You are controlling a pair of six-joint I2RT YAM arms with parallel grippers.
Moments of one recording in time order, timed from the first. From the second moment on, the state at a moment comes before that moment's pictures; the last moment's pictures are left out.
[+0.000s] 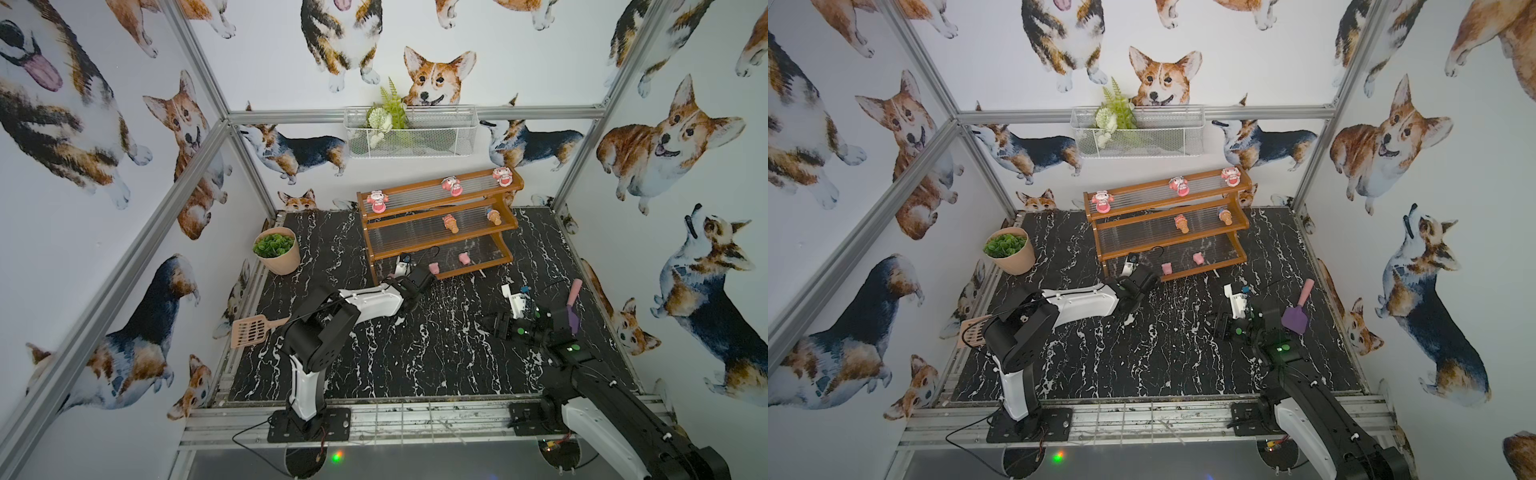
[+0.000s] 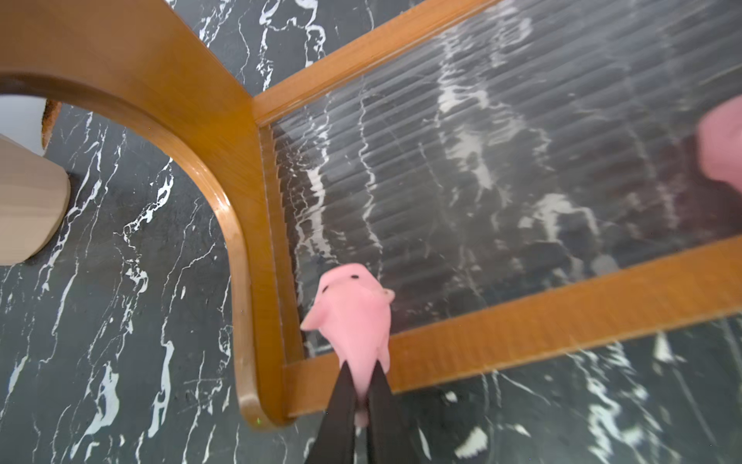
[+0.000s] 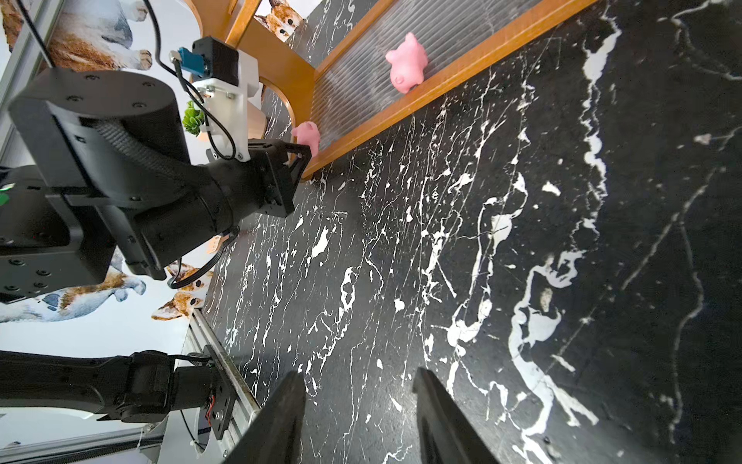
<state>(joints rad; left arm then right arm) -0.79 1.91 1.13 -0.30 -0.69 -0.46 0.28 0.75 0.30 -0.14 -0.63 0.57</state>
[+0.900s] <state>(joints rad) -0.75 1.92 1.13 -0.23 -0.62 -0.39 0.28 0.74 0.30 -0.14 -0.63 0.57</state>
